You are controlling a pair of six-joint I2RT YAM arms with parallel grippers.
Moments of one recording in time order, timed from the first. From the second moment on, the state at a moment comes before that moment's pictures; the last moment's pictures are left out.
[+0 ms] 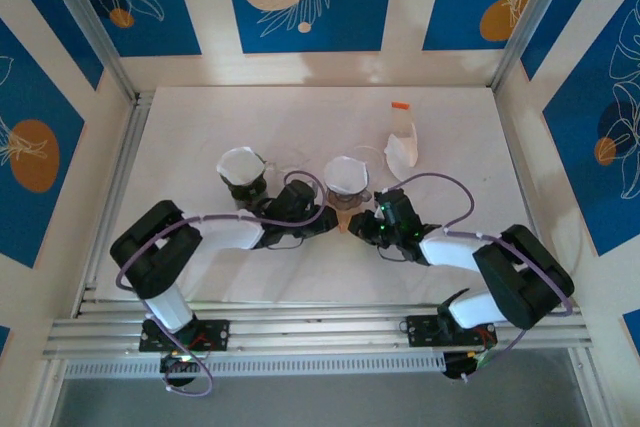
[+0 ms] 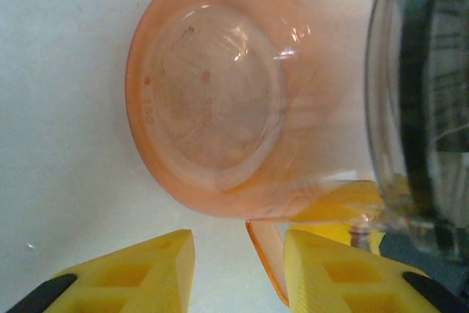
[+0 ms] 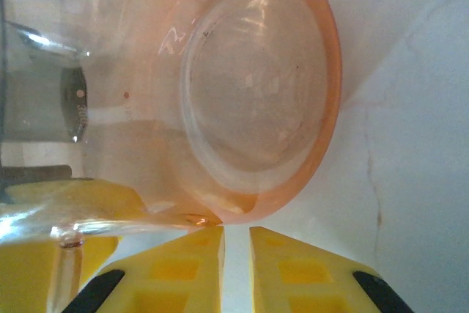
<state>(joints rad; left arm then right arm) -0.83 1.69 0.81 0.14 0.19 -1.01 0.54 1.40 0.41 0.24 -0.28 0.95</state>
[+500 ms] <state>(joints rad) -0.83 1.68 0.77 0.13 0.19 -1.02 0.46 1.62 0.59 0.30 -0.34 0.94</state>
